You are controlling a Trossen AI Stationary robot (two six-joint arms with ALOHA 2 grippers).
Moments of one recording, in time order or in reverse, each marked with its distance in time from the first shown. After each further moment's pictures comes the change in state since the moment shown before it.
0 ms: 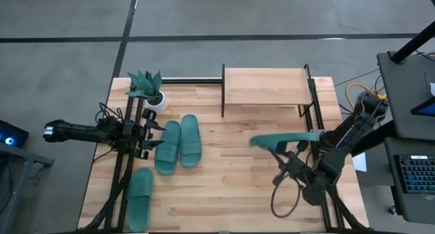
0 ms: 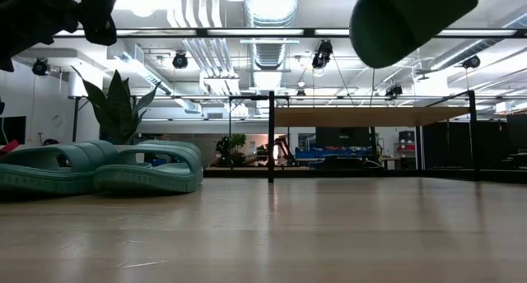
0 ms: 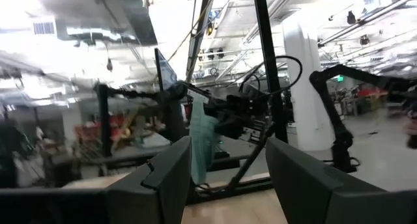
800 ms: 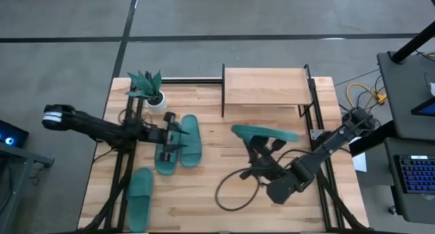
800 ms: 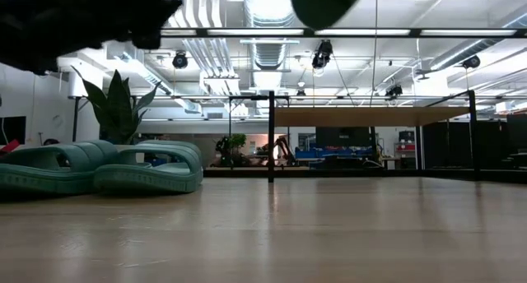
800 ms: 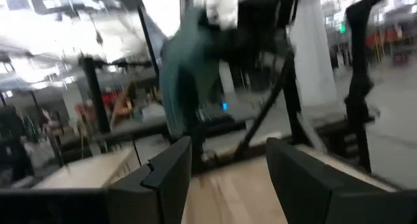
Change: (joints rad) left arm 0.001 0.736 0.147 0.509 0.005 0.096; right arm -0.233 0.323 0.518 0.011 -0.055 -0.461
